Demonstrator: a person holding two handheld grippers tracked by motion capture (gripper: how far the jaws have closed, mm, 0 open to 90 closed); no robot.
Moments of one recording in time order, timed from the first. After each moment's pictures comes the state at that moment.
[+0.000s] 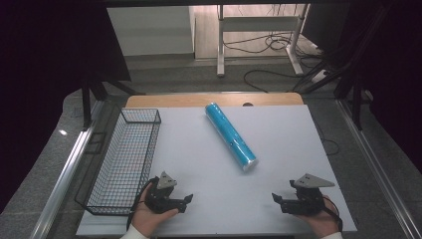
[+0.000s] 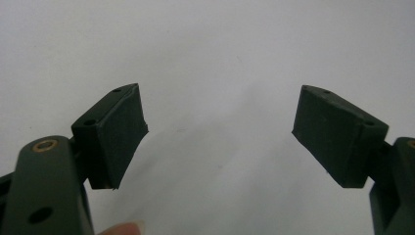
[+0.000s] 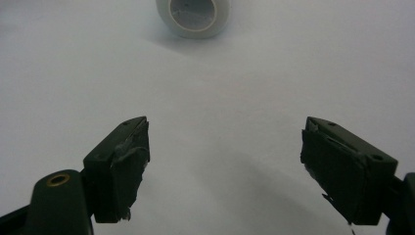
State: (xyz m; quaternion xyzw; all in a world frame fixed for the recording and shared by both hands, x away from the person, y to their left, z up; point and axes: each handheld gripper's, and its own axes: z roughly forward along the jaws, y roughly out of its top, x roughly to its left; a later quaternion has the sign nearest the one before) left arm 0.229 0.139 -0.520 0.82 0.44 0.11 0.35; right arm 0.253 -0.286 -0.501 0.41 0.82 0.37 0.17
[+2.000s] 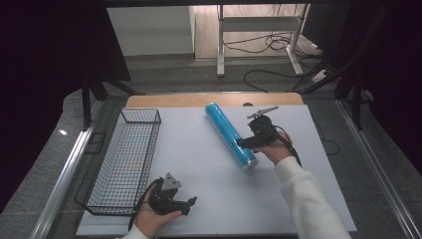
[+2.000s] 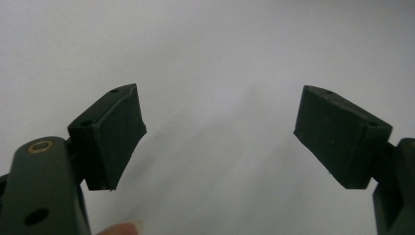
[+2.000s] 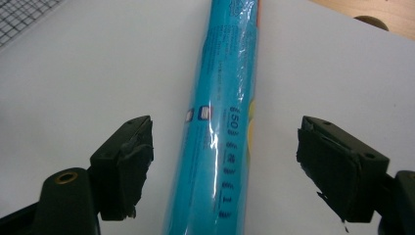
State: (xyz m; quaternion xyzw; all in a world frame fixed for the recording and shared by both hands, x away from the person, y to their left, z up) left arm 0.230 0.130 -0.521 0.83 0.42 0.10 0.35; right arm 0.411 -0.162 -0.428 0.41 0.85 0.30 0.13
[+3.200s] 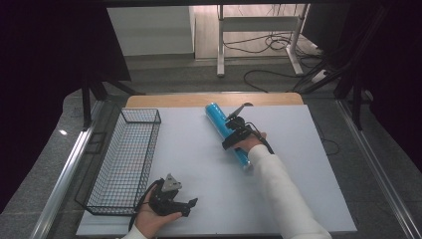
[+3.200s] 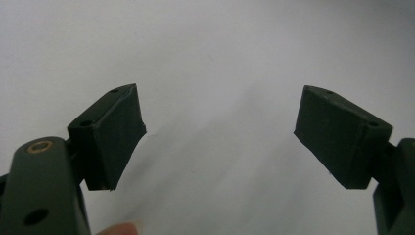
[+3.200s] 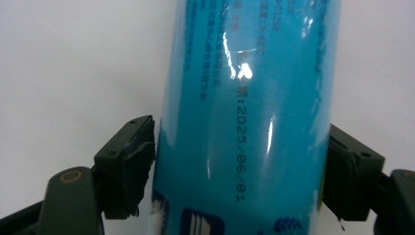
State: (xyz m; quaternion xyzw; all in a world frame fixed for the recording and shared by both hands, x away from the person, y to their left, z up) left arm 0.228 0.128 -0.521 0.83 0.42 0.10 0.35; right arm 0.475 -0.105 -0.501 0.44 0.88 0.16 0.06
